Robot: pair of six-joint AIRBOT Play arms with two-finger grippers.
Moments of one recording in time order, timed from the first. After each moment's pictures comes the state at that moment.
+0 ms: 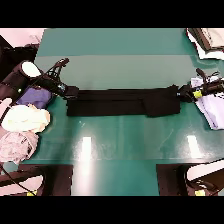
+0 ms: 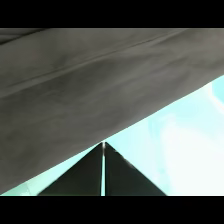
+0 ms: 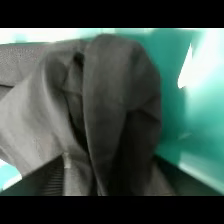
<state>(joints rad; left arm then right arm) -0.15 -1.36 1.22 1.05 -1.18 -1.36 -0.45 -1.78 1.36 -0.90 1.40 1.11</state>
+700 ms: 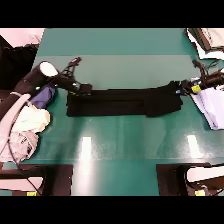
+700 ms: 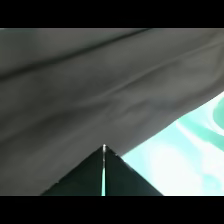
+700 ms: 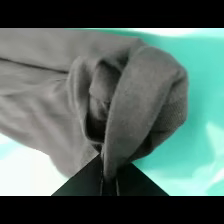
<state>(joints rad) -0.28 -1.52 1.32 0.94 -1.06 -1.37 -0.32 -1.59 1.39 -0.91 1.44 1.15</state>
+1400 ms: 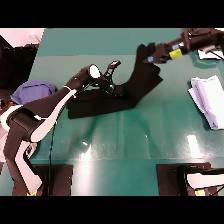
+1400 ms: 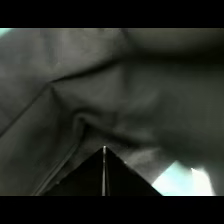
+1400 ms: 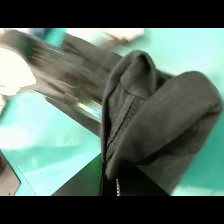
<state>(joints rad) -0.53 -1.94 1.74 0.91 -0.98 -1.36 0.15 -1.55 1.91 -0.81 1.47 1.36</state>
